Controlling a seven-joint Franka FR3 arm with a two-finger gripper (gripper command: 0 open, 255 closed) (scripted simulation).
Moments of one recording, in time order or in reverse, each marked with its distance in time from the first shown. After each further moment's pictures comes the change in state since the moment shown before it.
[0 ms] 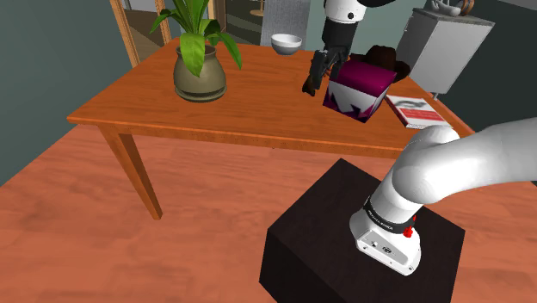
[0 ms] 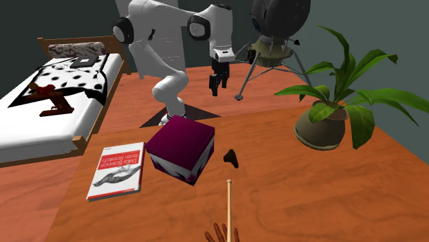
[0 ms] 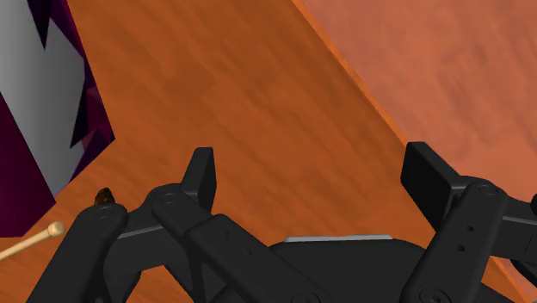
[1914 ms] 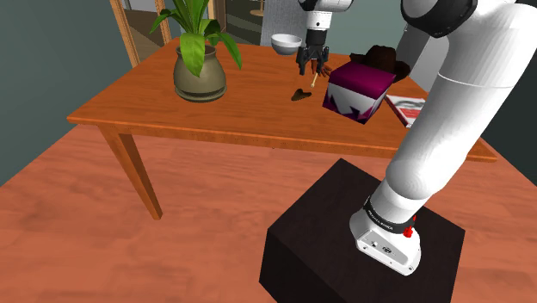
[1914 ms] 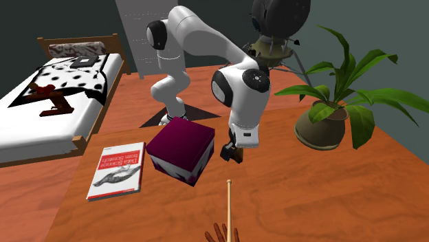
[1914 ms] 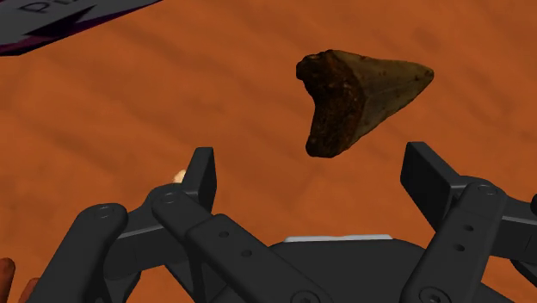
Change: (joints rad) arm -0.161 0.934 -0.328 0.677 0.152 0.054 -0.274
